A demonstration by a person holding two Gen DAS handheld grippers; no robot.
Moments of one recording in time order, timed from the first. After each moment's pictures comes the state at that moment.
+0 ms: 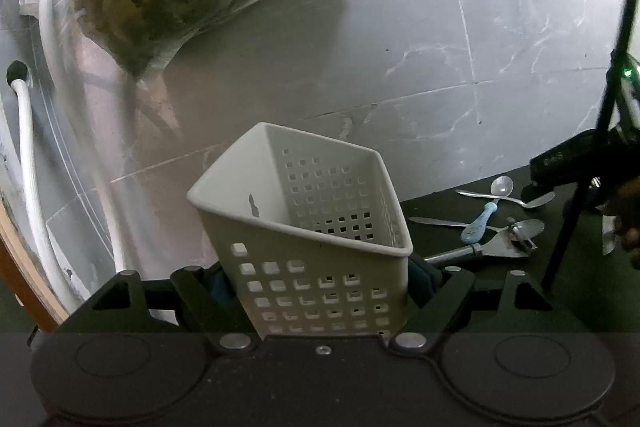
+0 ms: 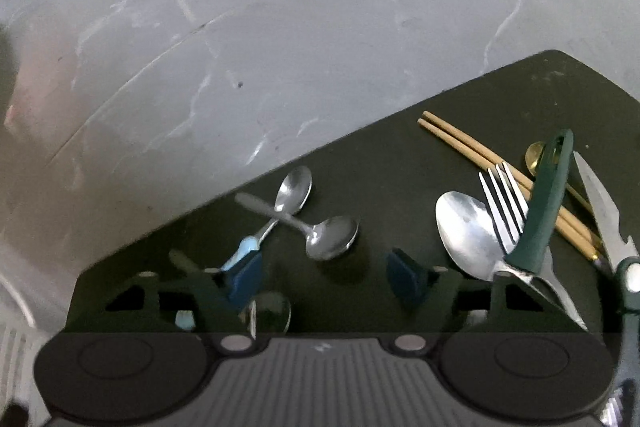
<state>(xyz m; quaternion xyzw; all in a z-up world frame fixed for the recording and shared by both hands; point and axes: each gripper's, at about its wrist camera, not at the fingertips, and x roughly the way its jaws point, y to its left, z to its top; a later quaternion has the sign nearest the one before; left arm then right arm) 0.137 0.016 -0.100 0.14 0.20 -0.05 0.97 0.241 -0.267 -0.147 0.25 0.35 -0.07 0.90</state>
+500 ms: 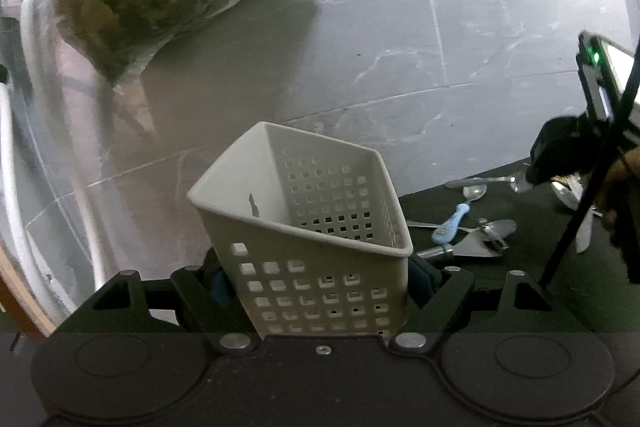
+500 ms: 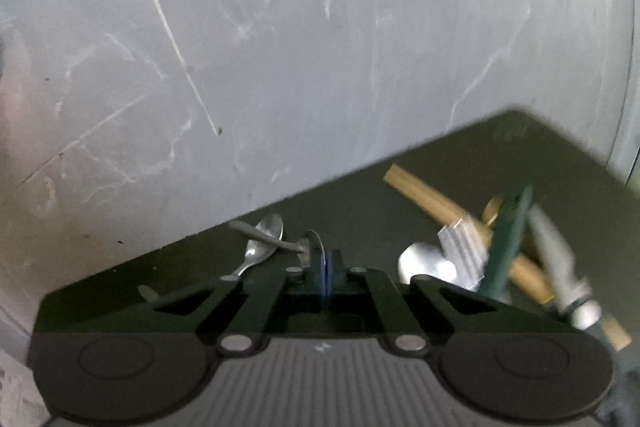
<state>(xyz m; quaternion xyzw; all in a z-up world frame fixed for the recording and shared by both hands) 0.130 0.013 -0.101 0.14 0.20 -0.10 0.96 0.227 -0.256 -0.115 0.17 0.34 -0.19 0.91</state>
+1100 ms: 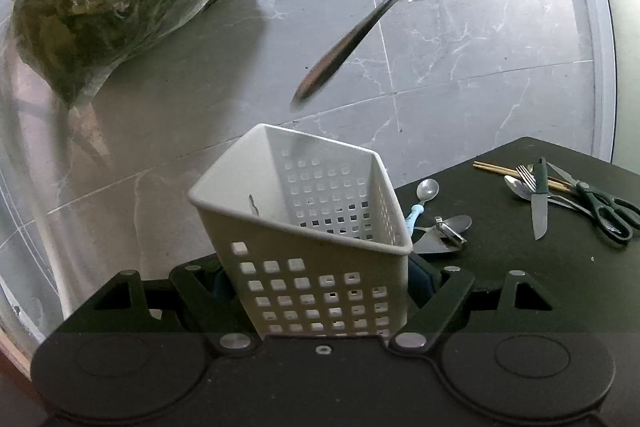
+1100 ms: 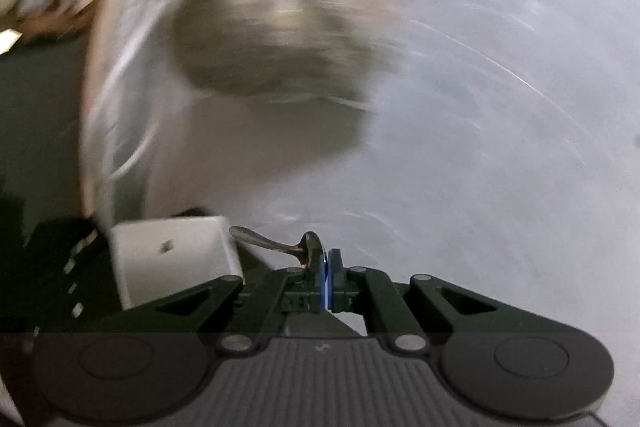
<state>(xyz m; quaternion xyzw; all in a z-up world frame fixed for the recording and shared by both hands) 0.124 0.019 -0.105 0.16 0.18 -0.18 0.95 0.145 -0.101 0.063 -0.29 0.26 0.14 0.91</state>
